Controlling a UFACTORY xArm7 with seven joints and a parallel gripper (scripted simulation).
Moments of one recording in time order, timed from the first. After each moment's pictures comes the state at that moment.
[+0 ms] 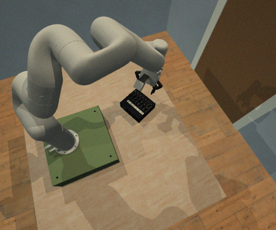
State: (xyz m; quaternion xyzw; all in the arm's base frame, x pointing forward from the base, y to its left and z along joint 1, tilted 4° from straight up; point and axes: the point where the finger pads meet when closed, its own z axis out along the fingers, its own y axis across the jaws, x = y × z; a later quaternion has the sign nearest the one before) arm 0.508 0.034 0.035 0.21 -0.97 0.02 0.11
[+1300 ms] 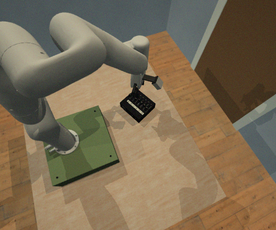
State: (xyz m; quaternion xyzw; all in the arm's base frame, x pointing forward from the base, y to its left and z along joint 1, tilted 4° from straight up) arm 0.444 0.021 0.092 0.89 -0.45 0.01 0.07
